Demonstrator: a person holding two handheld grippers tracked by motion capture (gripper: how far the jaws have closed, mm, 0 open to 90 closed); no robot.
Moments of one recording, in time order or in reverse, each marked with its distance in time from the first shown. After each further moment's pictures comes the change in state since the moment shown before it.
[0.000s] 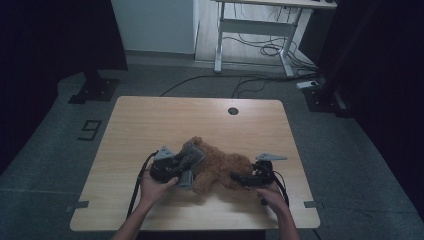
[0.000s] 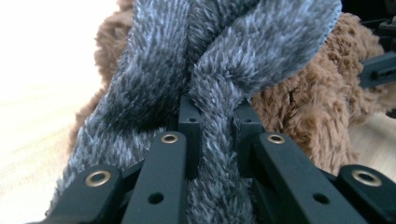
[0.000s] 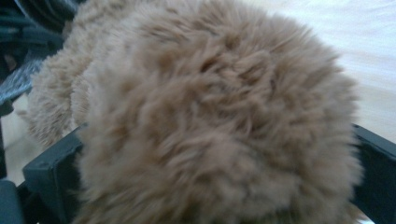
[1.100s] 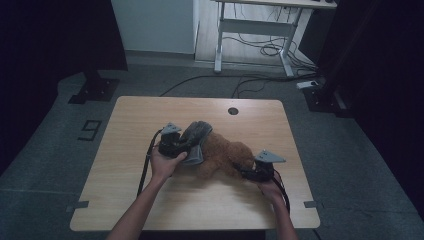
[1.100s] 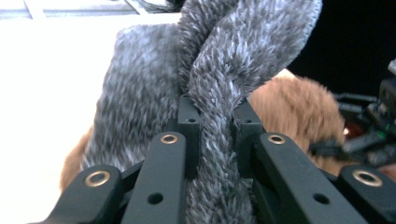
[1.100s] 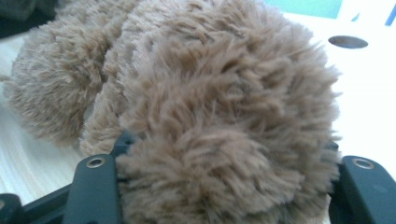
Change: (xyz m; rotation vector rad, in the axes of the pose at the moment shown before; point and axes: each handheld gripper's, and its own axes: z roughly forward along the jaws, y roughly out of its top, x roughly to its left) left arm 0.008 0.079 0.023 -0.093 0.009 -0.035; right arm -0.016 0.001 0.010 -0.158 -0.159 -0.293
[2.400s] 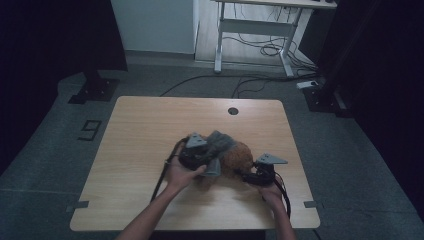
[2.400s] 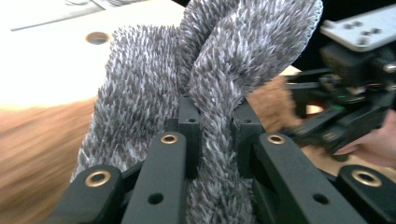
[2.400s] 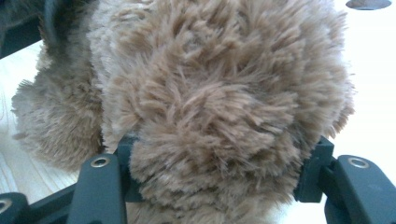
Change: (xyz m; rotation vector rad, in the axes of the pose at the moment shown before) left arm -0.077 -0.008 0.033 0.079 -0.070 0.184; right arm 0.005 -0.005 -0.009 0.053 0.043 0.112
